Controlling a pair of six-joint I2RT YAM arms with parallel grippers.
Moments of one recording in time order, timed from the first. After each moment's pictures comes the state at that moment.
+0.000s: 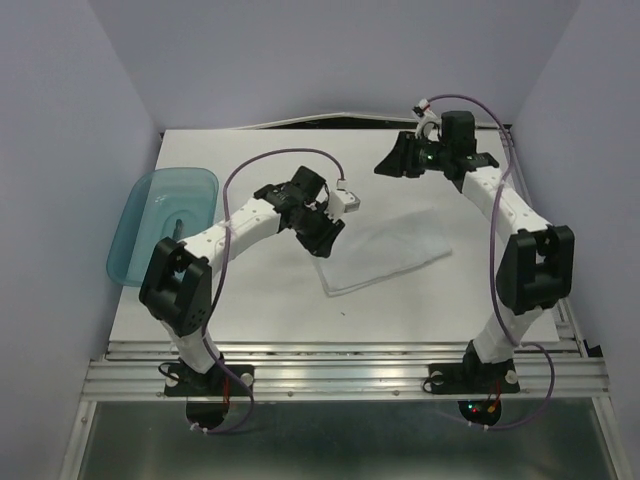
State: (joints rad) left arm -0.64 1.68 1.36 -0.72 0.38 0.25; right arm 0.18 1.70 1.45 -0.27 -0.77 0.34
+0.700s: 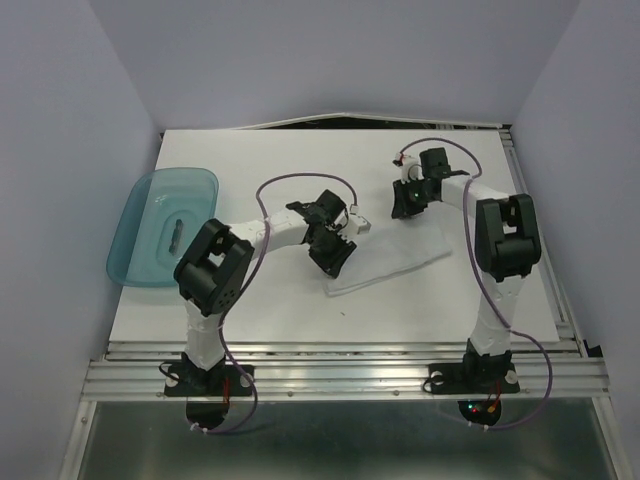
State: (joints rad) left arm -0.72 1.87 1.29 -0.59 0.33 0.15; right arm 0.15 2.10 1.52 -0.41 -0.44 -0.14
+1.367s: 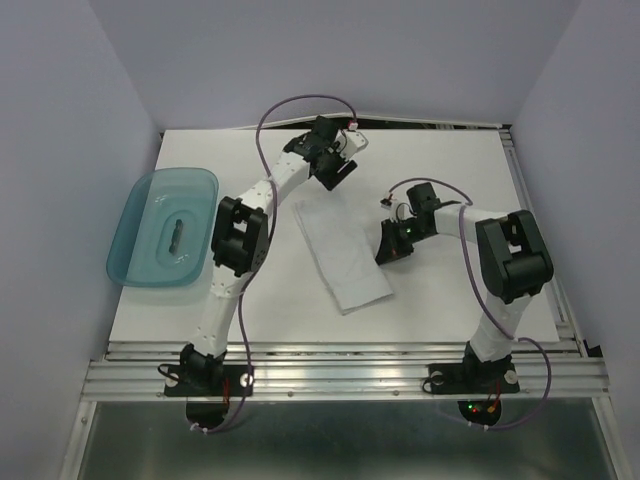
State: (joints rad) left arm -0.51 2.40 2.19 -0.68 0.08 0.44; right arm 0.23 1.87 1.11 -0.46 -0.68 -0.01
